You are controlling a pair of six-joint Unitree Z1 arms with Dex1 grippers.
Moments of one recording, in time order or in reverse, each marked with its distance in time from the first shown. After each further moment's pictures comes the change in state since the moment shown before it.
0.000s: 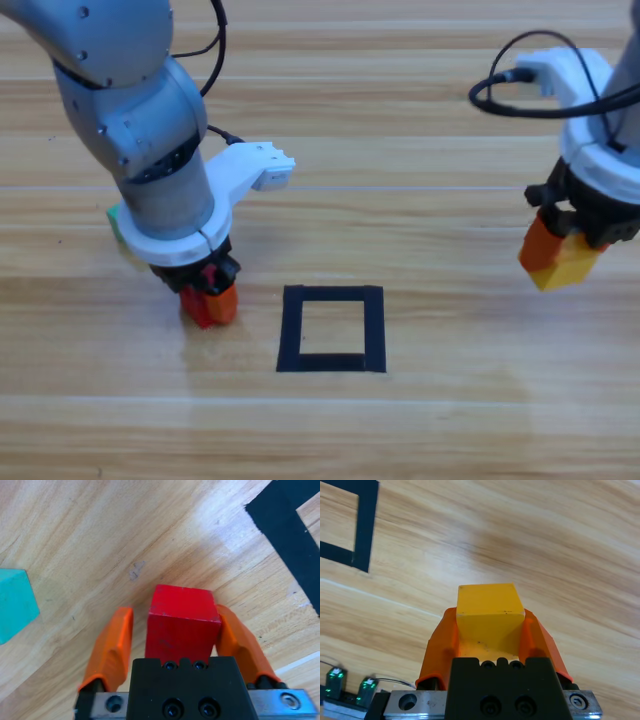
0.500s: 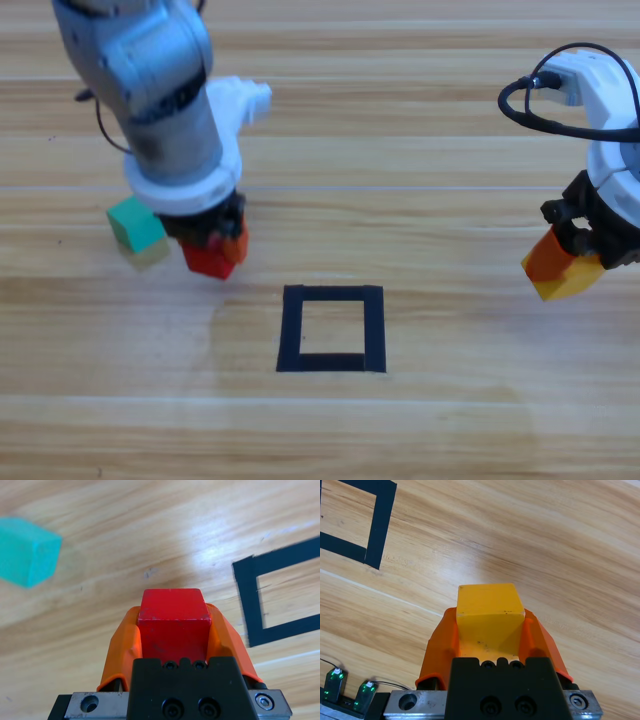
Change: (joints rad) arm 0 0.003 -0.018 -0.181 0.159 -0.004 -0.392; arm 1 0.027 -0.129 0.212 -0.207 -0.008 0.012
